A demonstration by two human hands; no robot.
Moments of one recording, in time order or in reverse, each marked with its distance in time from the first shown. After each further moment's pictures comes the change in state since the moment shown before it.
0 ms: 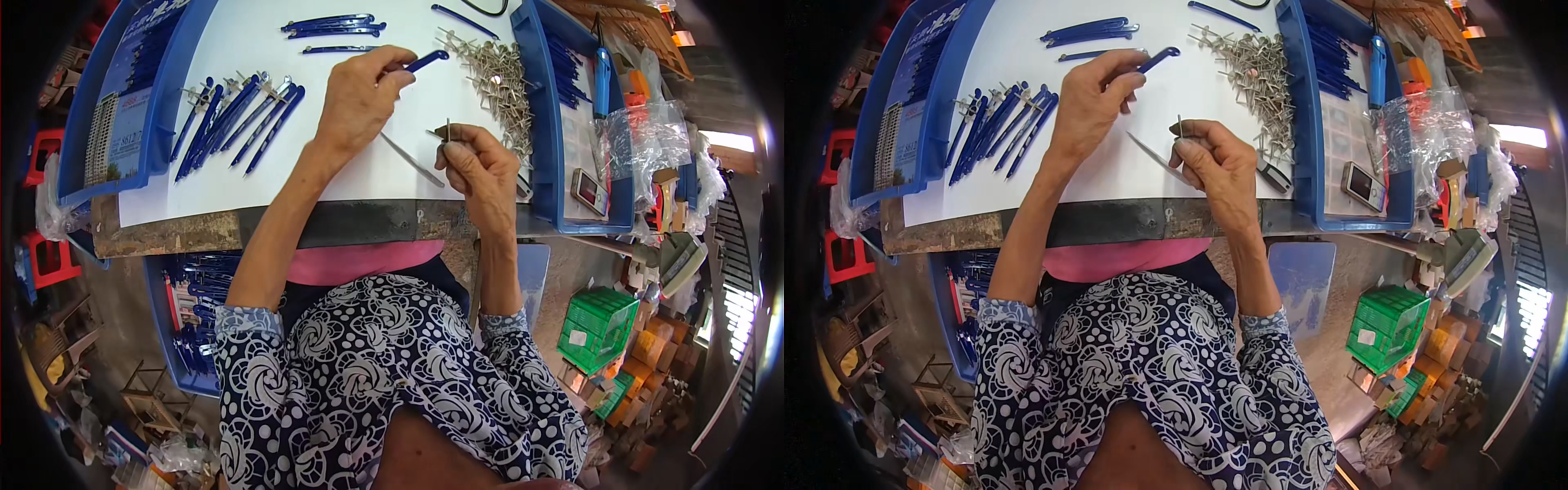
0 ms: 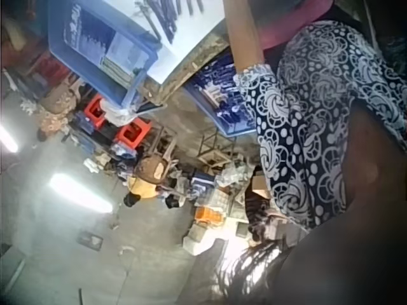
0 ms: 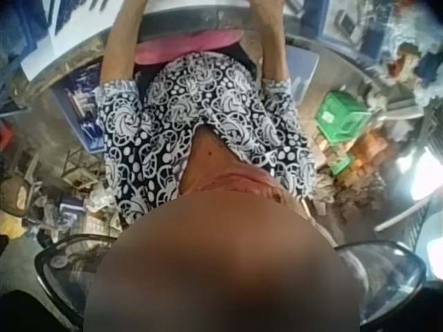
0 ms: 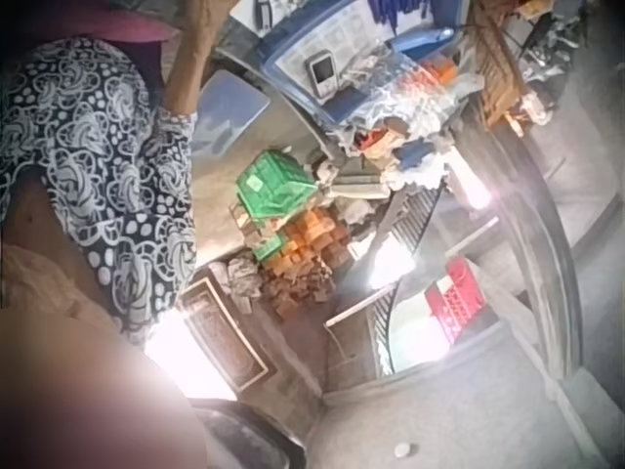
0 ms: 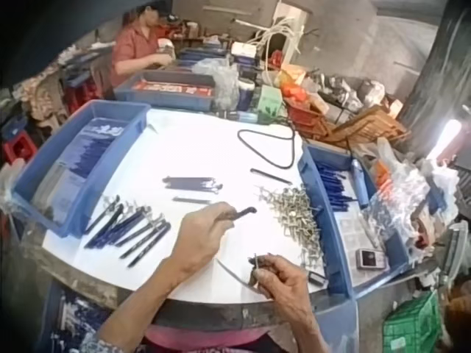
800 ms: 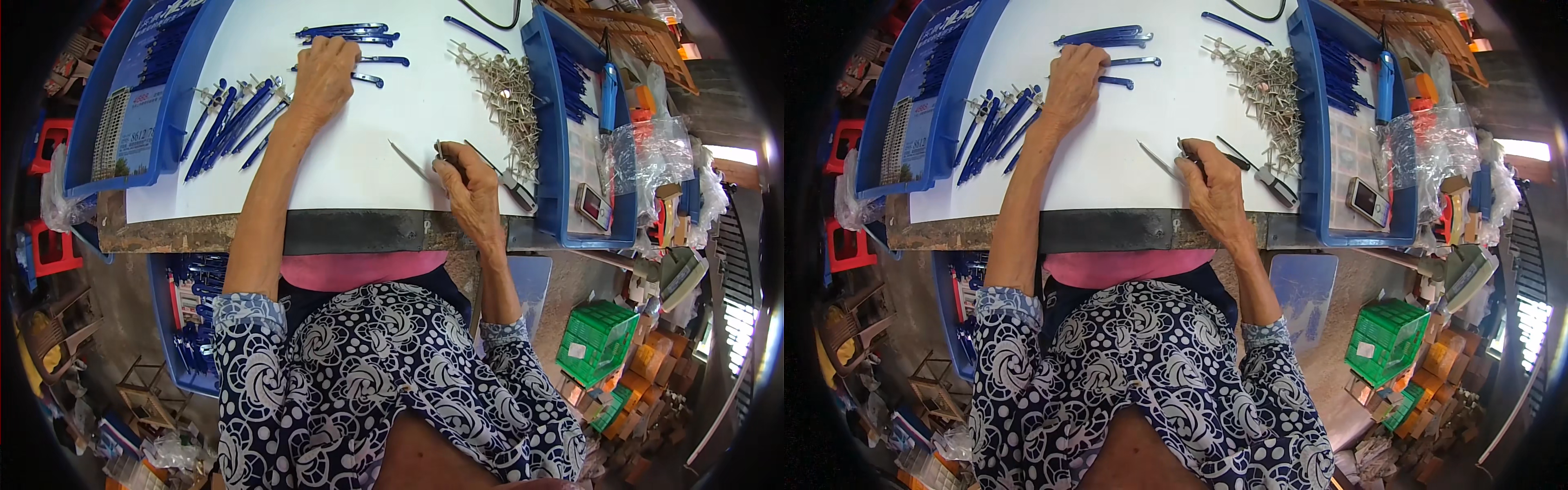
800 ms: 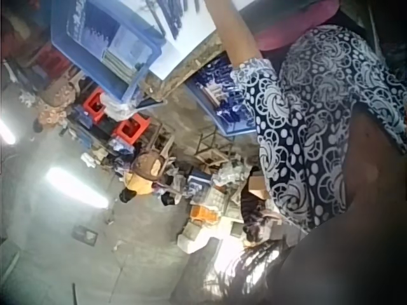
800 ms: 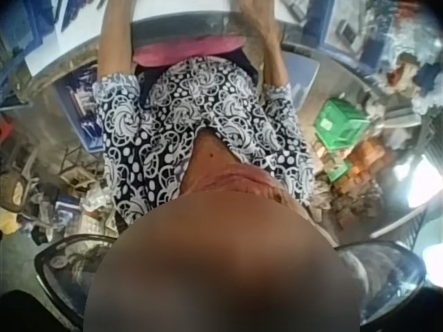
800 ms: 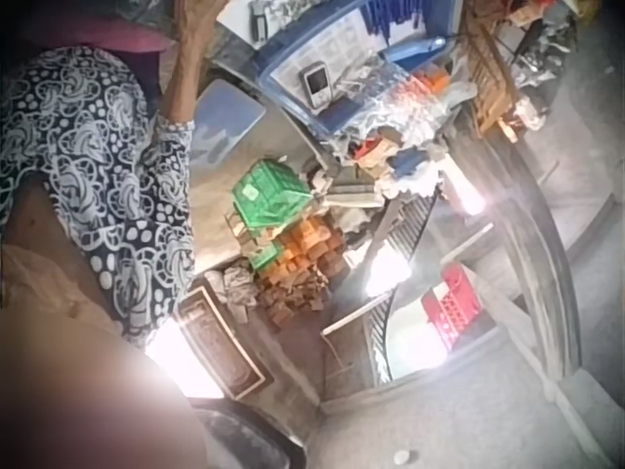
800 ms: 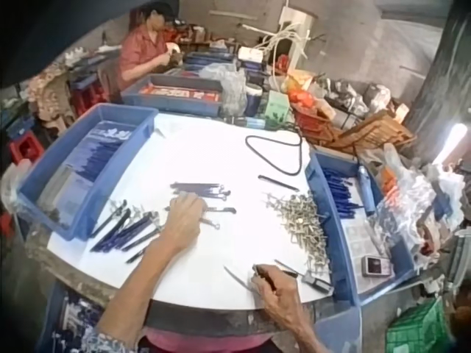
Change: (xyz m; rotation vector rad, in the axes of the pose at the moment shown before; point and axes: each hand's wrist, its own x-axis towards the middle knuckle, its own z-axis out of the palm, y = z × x) left_hand 0.013 -0.087 -0.031 0.775 -0.069 0.094; right_hand 0.003 0.029 0.000 -0.572 0.005 -0.154
